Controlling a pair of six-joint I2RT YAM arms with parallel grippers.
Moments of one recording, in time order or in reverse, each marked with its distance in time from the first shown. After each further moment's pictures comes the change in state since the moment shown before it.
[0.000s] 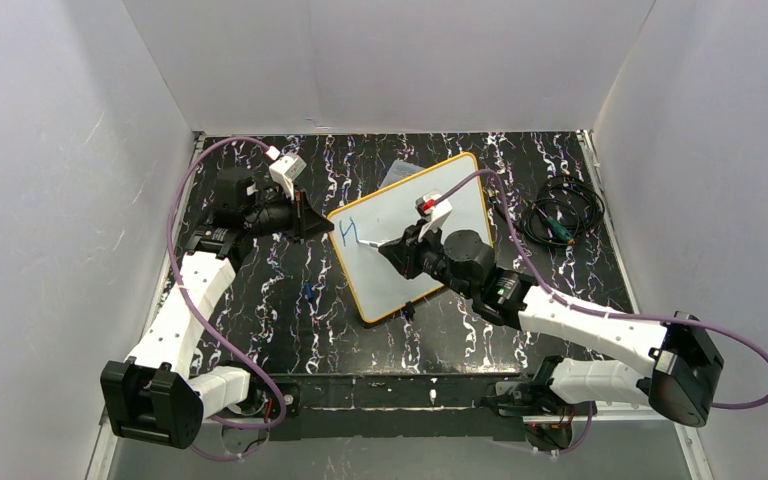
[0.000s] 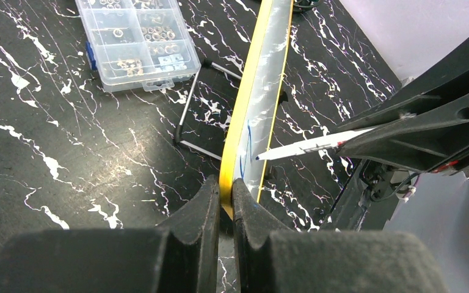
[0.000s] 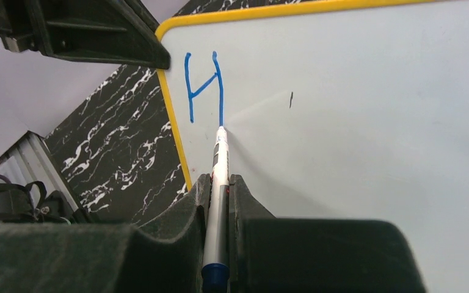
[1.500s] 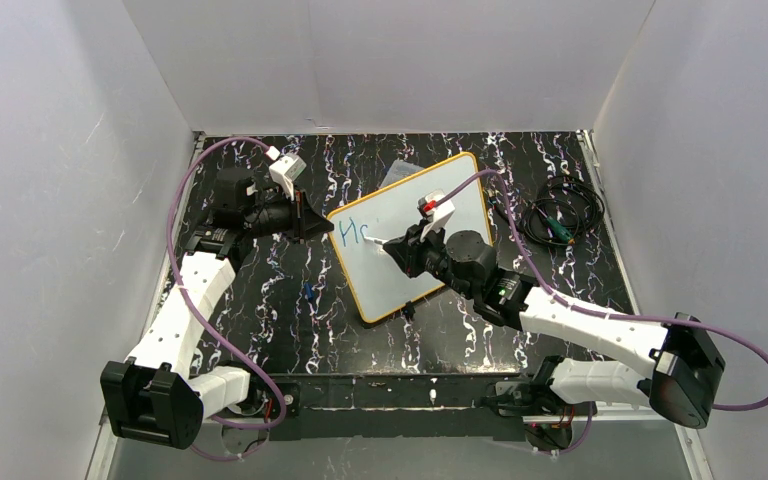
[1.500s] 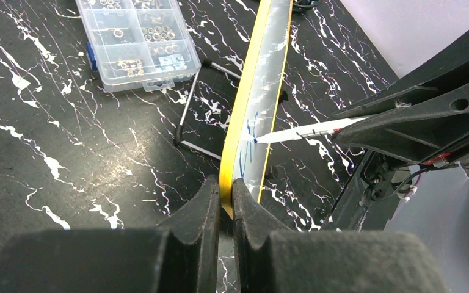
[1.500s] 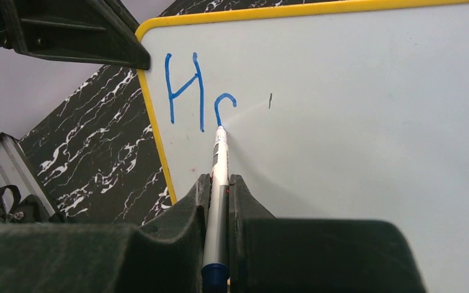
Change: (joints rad) left arm 0.000 -0.002 -0.002 0.000 0.003 0.004; right arm -0.011 -0.014 -0.015 0.018 0.033 -0.046
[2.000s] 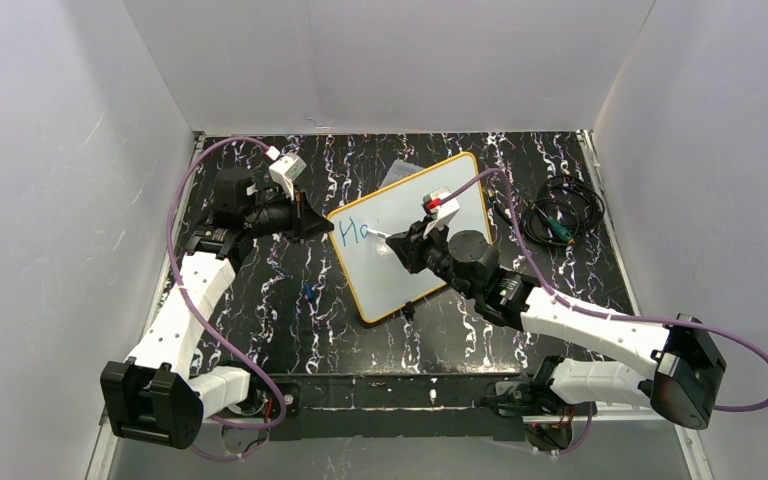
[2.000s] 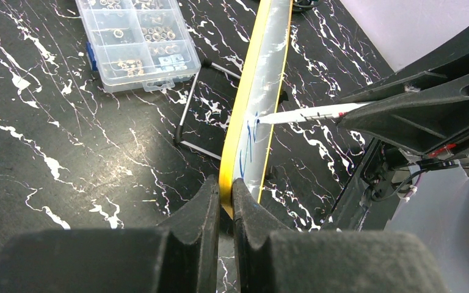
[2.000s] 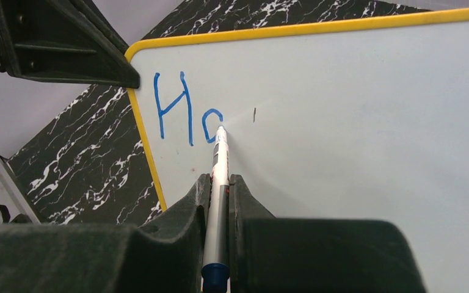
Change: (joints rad) left arm 0.000 0.000 0.000 0.000 -0.002 0.000; right arm 0.000 -0.009 0.000 0.006 0.050 -0.005
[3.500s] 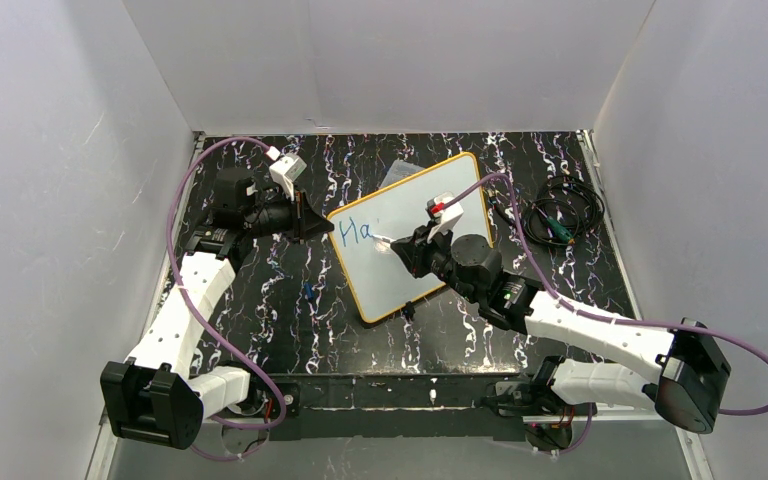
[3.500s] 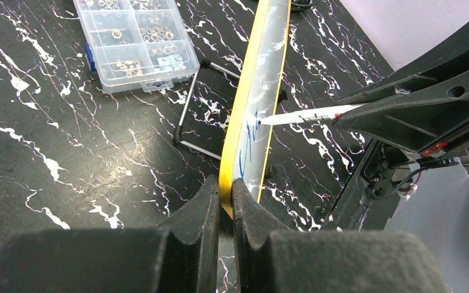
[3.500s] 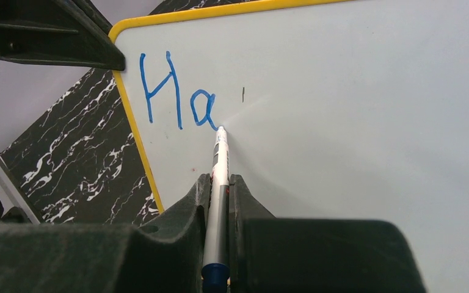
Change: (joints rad) left arm 0.000 -0.001 0.000 0.000 0.006 0.007; right arm 0.000 -0.033 -0.034 -0.018 0.014 0.010
